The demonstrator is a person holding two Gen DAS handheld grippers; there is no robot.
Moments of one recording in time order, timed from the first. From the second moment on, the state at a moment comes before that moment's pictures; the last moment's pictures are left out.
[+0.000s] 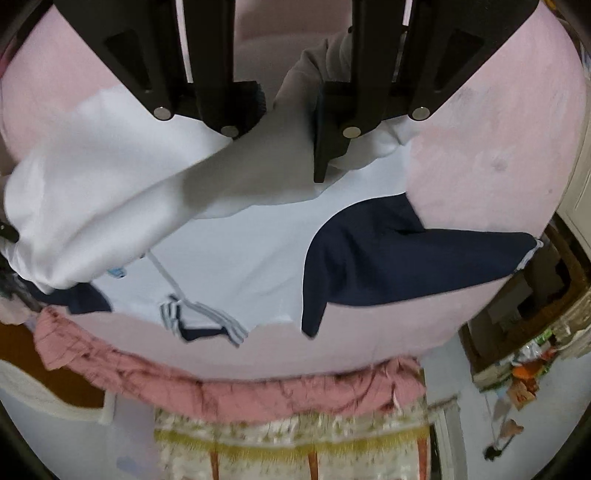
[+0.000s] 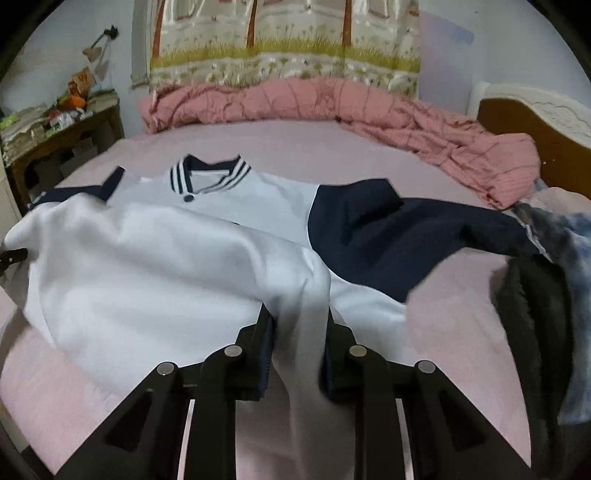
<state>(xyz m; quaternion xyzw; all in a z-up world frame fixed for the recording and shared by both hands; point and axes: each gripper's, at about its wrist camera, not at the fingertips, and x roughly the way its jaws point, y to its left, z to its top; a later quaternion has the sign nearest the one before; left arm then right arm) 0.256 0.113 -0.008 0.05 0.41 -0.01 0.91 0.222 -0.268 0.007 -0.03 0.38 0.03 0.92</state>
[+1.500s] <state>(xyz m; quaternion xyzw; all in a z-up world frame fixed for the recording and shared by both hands) 0.207 0.196 -0.052 -0.15 0.40 -0.07 0.90 0.201 -0.384 -0.035 0.14 0.37 0.07 0.92</state>
